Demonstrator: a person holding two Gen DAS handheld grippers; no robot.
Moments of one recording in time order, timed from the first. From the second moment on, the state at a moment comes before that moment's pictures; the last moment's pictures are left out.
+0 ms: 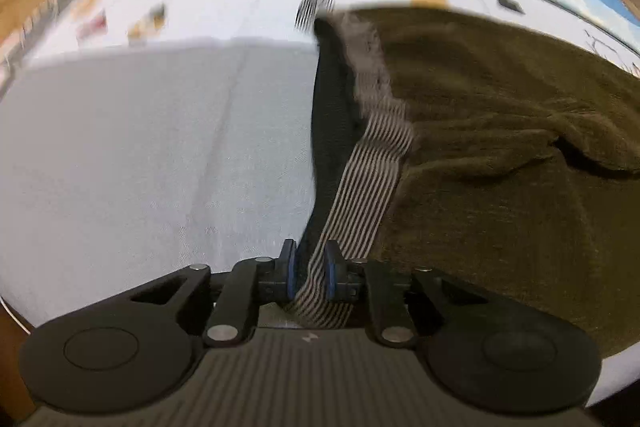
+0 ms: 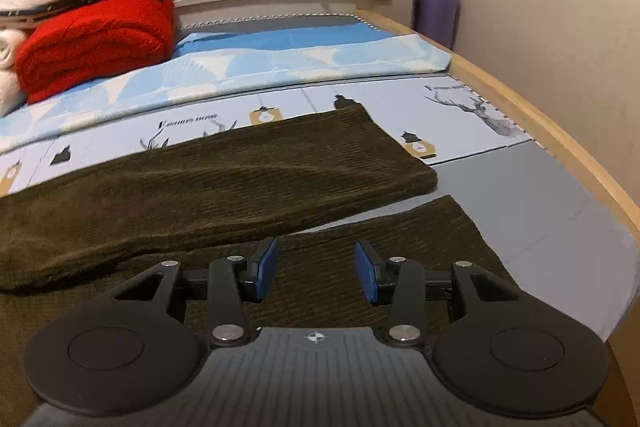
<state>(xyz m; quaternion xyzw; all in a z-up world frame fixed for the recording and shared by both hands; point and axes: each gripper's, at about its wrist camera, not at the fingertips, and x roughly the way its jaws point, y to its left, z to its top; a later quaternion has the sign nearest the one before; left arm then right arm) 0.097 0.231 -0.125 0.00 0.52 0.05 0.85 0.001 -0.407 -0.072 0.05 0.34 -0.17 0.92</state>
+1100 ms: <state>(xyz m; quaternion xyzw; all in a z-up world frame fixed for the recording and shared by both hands) 0.140 0.138 -0.100 0.04 0.44 0.02 0.90 0.018 -0.384 -0.076 -0.02 0.34 -0.14 0.93</state>
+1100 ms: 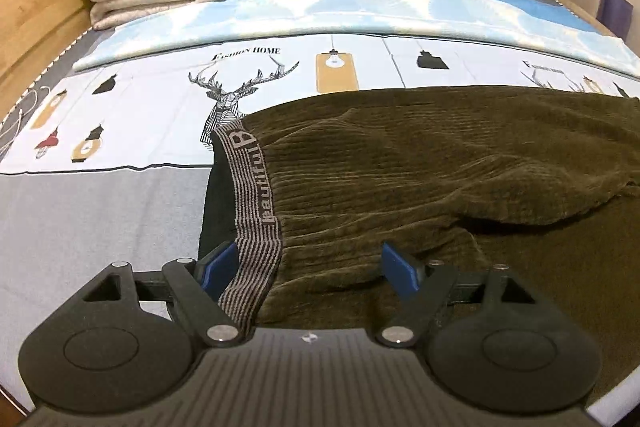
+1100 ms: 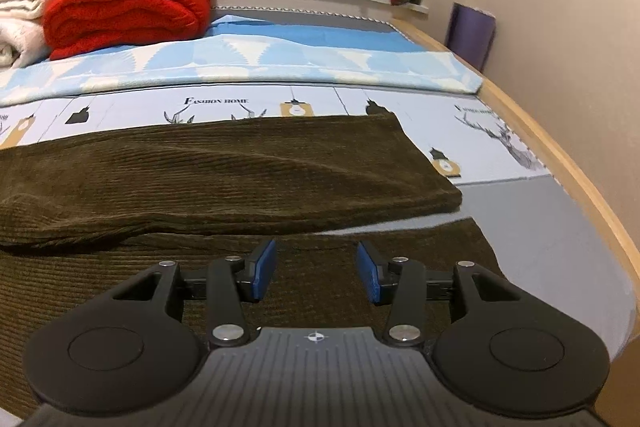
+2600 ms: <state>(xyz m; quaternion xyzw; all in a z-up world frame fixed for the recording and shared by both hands) 0.373 0.168 -0.184 0.01 0.43 -0.08 0.90 0.066 -0.366 -0.092 -0.05 0.38 -0.11 0.92</state>
